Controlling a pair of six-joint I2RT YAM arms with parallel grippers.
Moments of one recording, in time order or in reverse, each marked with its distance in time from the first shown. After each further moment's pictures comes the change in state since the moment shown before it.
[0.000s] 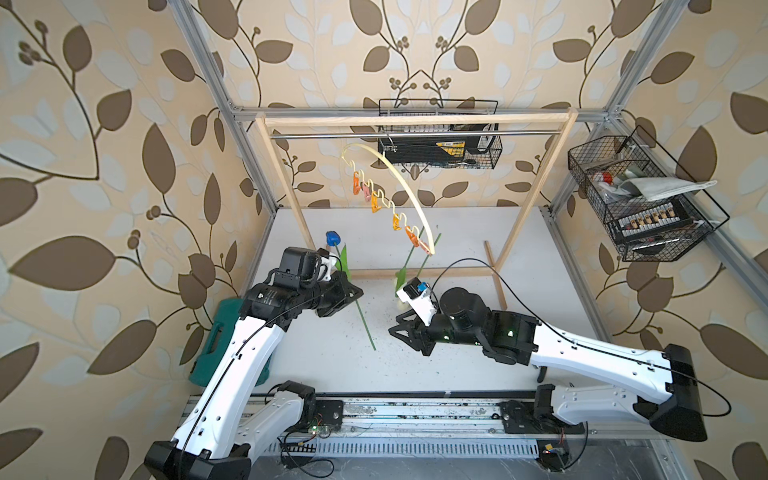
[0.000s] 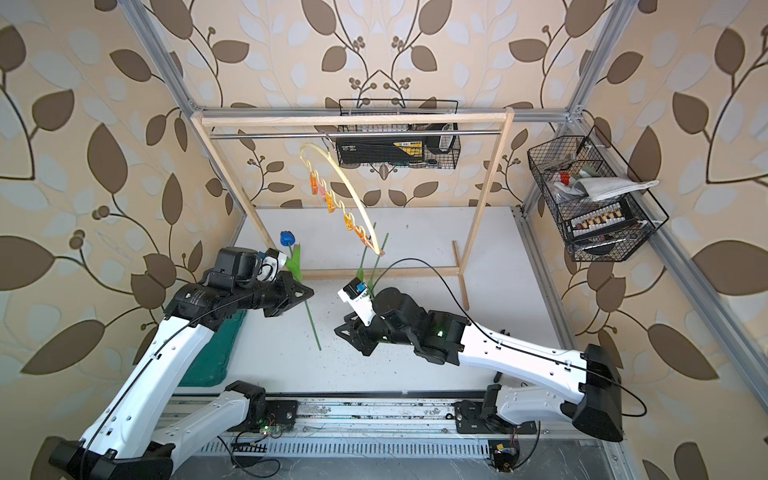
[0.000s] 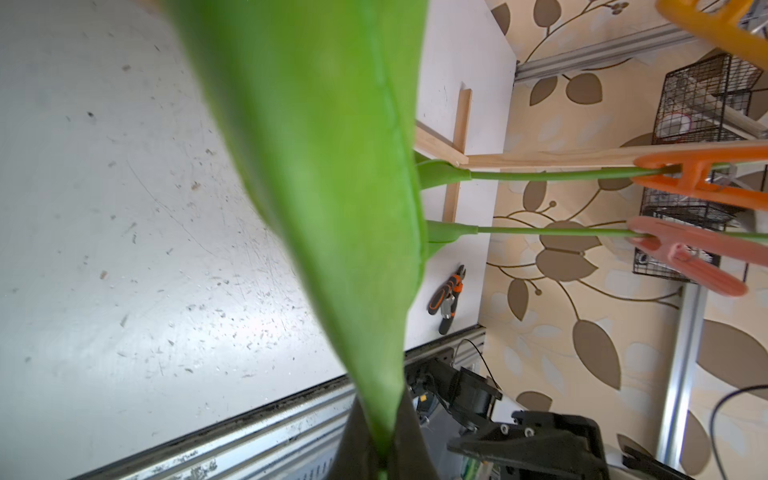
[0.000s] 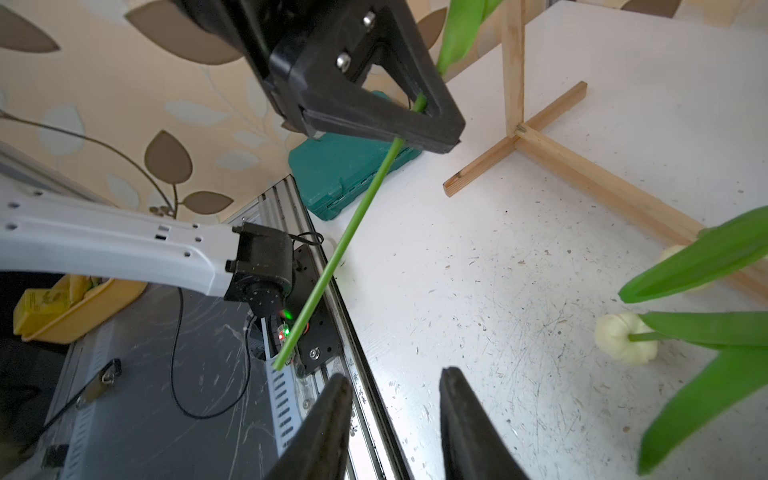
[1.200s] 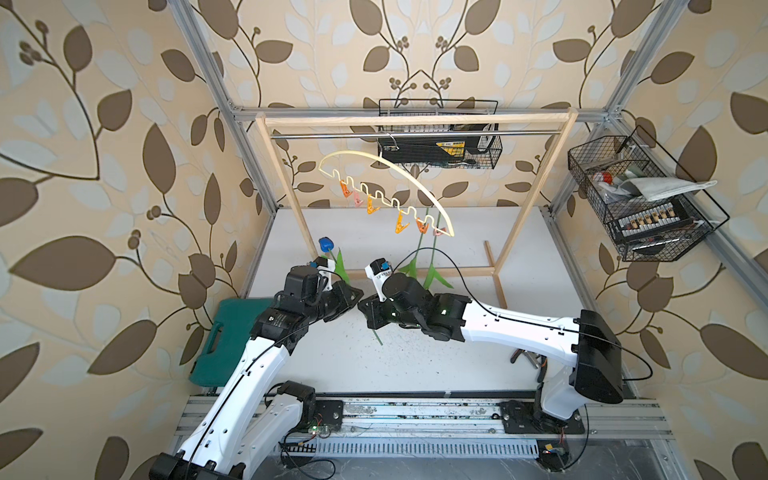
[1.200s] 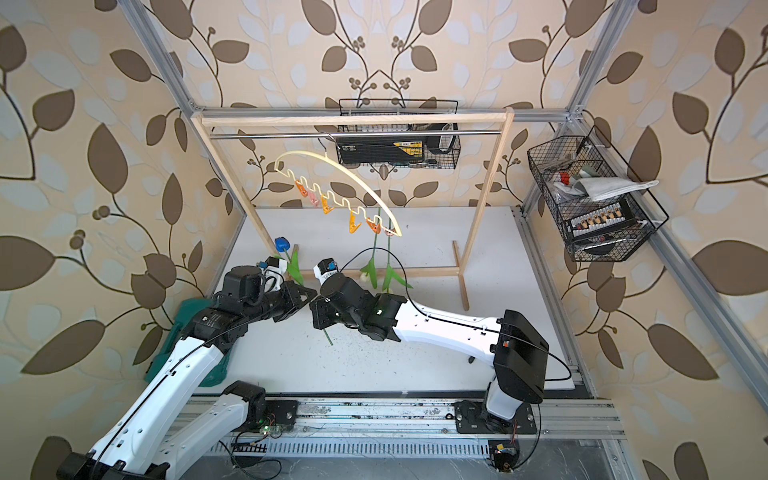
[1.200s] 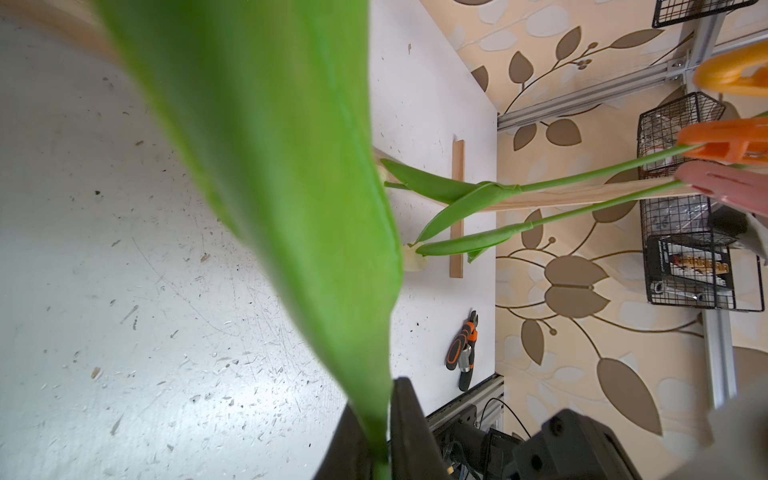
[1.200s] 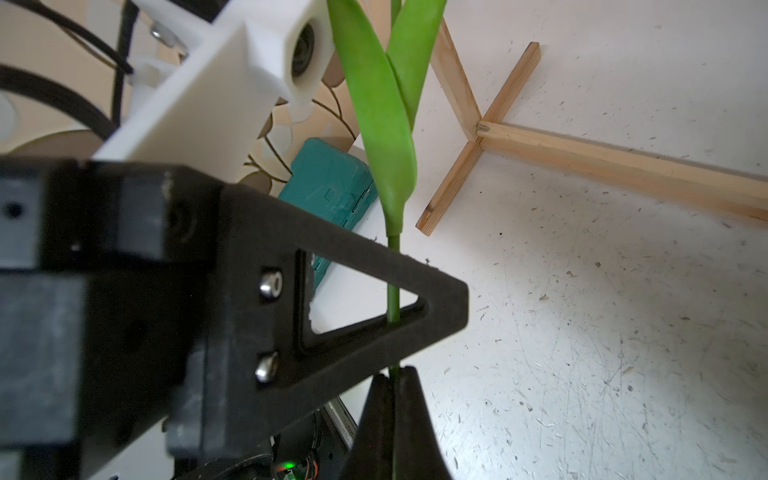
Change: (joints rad) left arm 0.000 -0.127 -0.322 0.391 -0.121 -0.017; right arm -0.011 0.476 0.349 0.043 0.160 0.369
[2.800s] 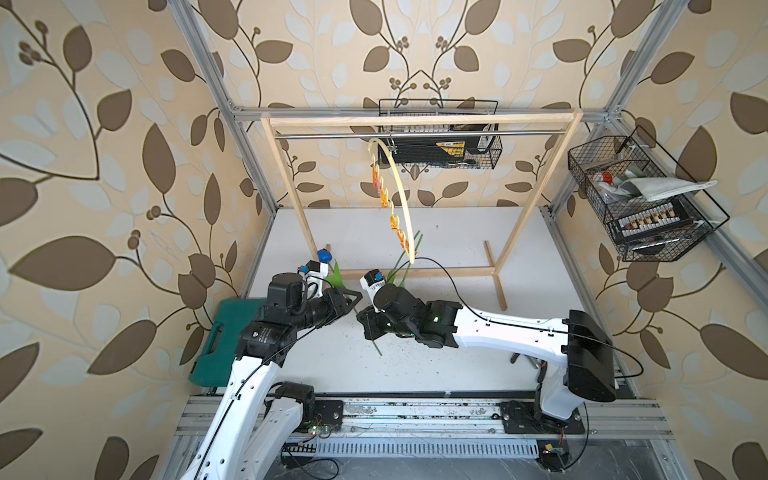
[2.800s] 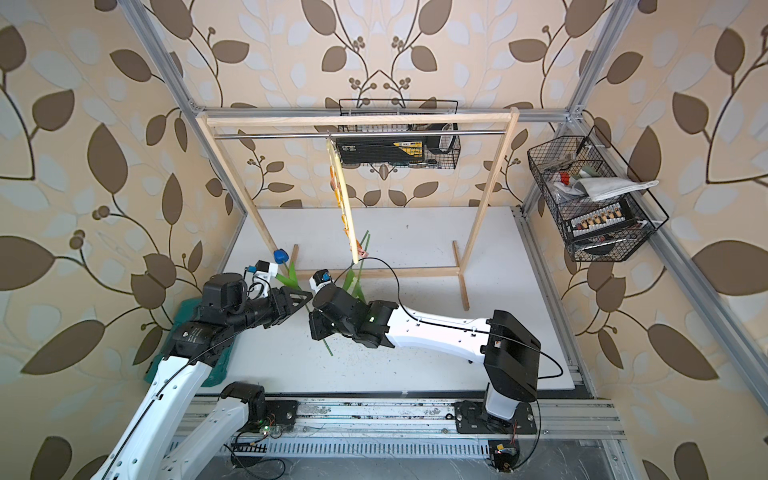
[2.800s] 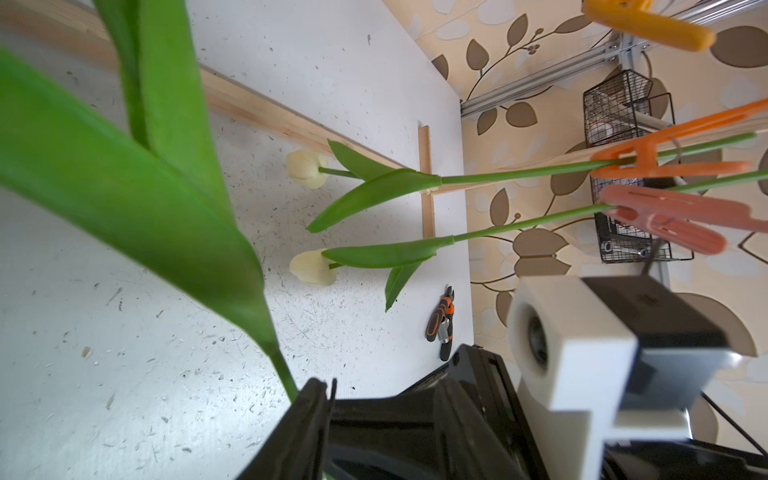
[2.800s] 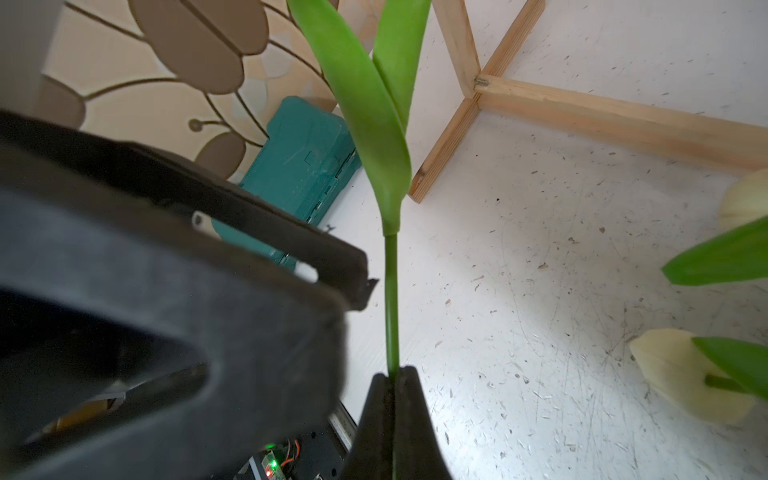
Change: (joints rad) left arm 0.097 -0.103 0.010 -0.096 0.139 0.078; right arm 0.043 0.040 0.000 -0.043 0.035 -0.001
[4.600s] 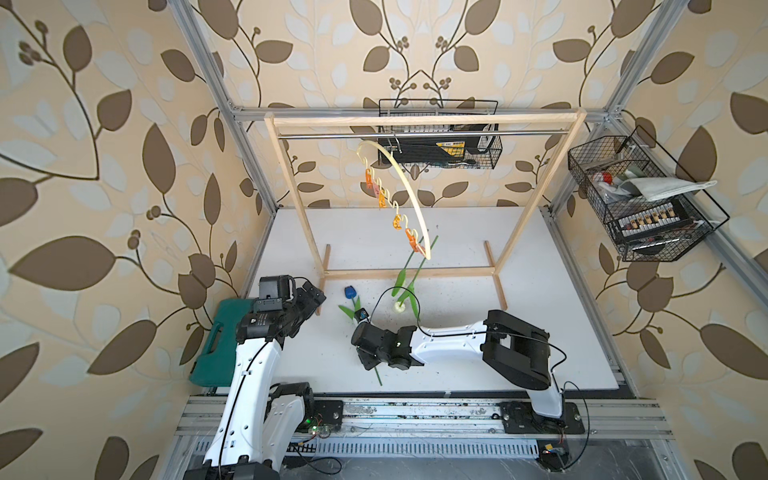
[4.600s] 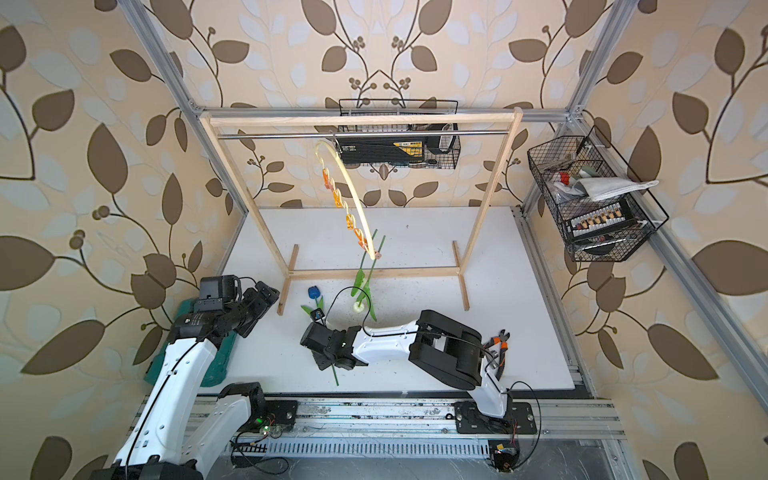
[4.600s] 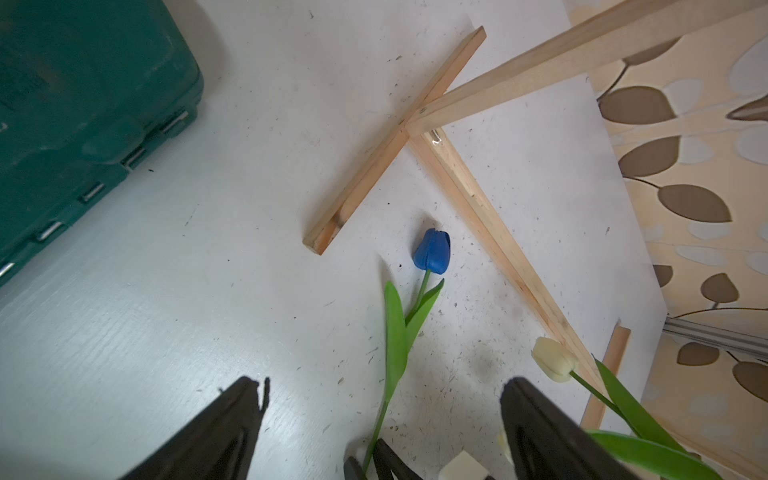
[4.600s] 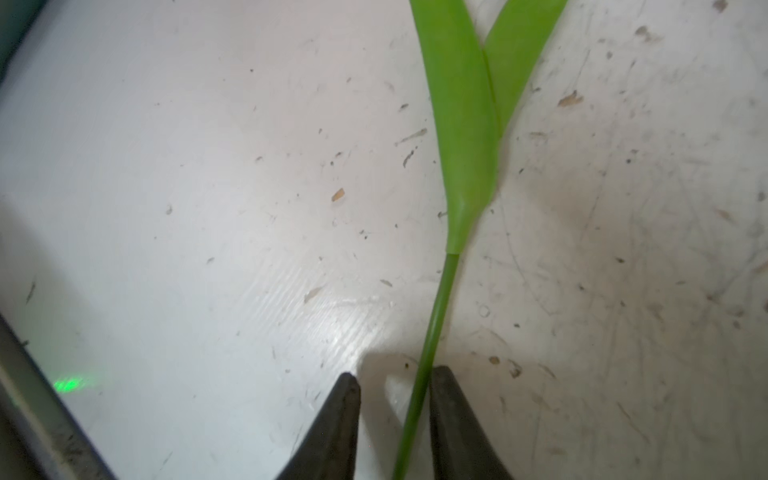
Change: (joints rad) left arm 0.265 0.088 -0.036 -0.126 -0.432 -0.063; right arm 0.078 0.360 -0.005 0.003 0.111 -0.037
